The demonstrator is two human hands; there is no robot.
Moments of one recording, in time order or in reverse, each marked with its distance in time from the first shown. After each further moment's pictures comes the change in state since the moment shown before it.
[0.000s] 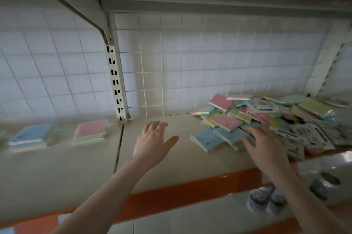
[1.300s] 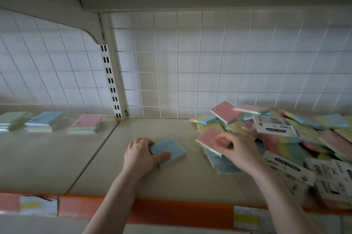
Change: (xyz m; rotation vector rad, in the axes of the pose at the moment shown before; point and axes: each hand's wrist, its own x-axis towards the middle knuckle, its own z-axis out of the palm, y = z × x) left_hand 0.021 0.038 0.060 -0.030 0.104 -0.545; right_hand 0.088 0.038 0.044 0.410 -0.484 -0.194
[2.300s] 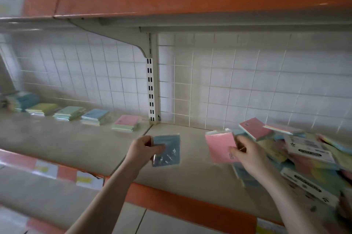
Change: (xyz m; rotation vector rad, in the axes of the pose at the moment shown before) left_hand -0.027 -0.039 -0.058 -0.801 0.119 -0.107; right_hand 0.007 -0.038 0.008 0.277 0.064 -0.191
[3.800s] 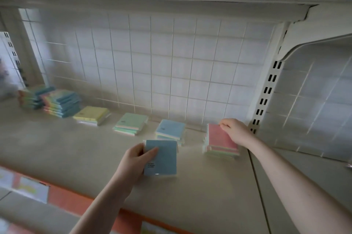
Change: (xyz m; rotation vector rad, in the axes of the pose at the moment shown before) left_hand 0.149 -0.110 -0.298 -0.296 -0.014 -0.127; right_hand 0.200 -0.190 0.301 -0.279 -0.323 -0.005
